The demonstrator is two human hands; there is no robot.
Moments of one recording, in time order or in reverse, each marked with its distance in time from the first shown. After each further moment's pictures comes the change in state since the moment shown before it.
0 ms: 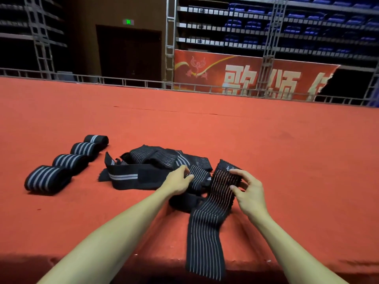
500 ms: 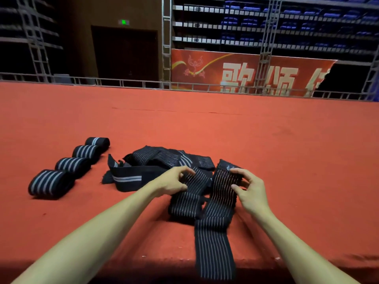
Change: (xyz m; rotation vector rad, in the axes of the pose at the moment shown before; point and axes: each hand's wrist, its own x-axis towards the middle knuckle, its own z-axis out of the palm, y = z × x) left_hand -0.011 -0.016 -0.042 -0.099 -0.229 0.151; right_hand -0.004 -0.008 0.010 0.019 -0.029 -0.013
